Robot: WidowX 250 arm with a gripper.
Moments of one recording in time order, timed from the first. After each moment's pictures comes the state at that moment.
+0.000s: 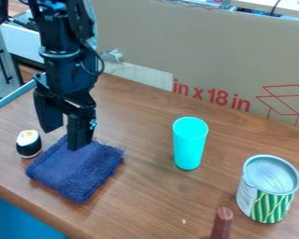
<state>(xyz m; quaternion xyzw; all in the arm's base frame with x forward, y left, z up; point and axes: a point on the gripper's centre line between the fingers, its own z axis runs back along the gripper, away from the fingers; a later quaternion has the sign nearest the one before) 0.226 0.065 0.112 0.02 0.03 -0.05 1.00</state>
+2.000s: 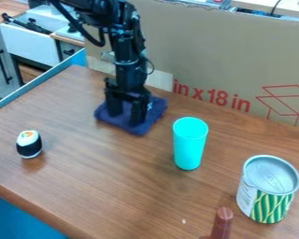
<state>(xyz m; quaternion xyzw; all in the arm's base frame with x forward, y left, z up) 0.391 0.095 0.026 -0.03 0.01 -0.04 1.00</state>
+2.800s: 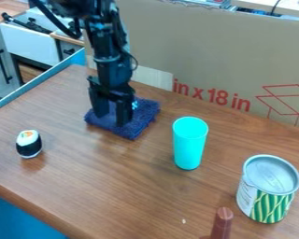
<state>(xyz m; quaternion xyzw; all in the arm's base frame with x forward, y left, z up) 0.351 0.103 0.054 -0.03 0.00 -0.04 1.00</state>
